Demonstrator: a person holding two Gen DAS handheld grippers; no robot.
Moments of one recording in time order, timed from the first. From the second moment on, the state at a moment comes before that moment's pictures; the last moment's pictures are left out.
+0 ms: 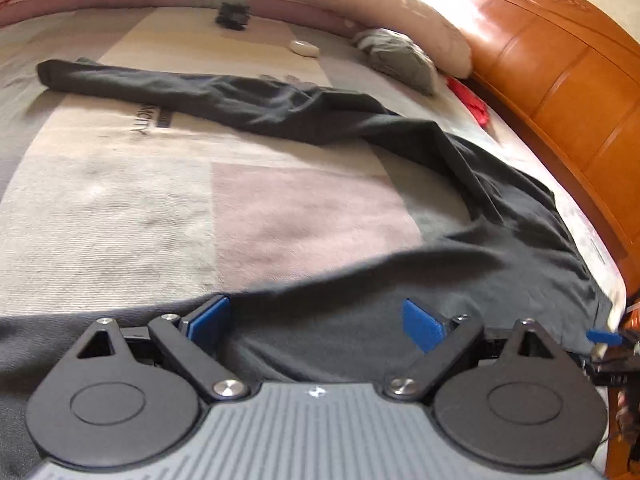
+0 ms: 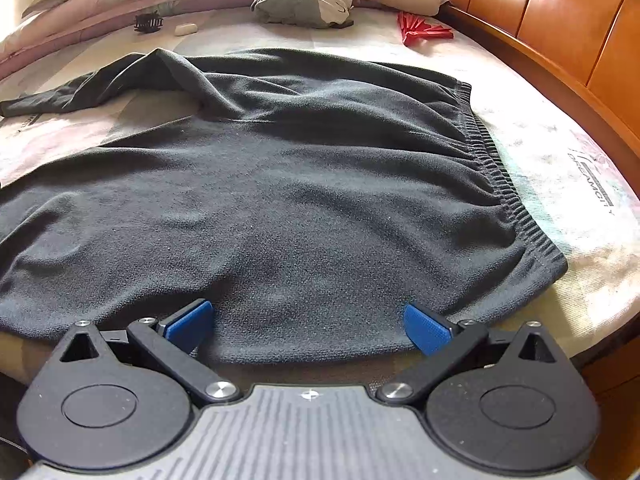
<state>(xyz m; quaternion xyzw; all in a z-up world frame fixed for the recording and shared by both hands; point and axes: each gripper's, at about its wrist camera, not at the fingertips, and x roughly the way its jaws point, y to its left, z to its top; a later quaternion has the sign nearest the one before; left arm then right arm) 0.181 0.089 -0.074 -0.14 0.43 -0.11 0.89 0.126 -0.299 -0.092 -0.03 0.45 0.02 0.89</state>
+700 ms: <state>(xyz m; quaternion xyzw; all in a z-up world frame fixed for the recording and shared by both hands) 0.114 0.060 -0.066 -0.05 0.43 -0.10 0.90 0.124 -0.246 -0.083 -0.03 0.44 0.15 0.89</state>
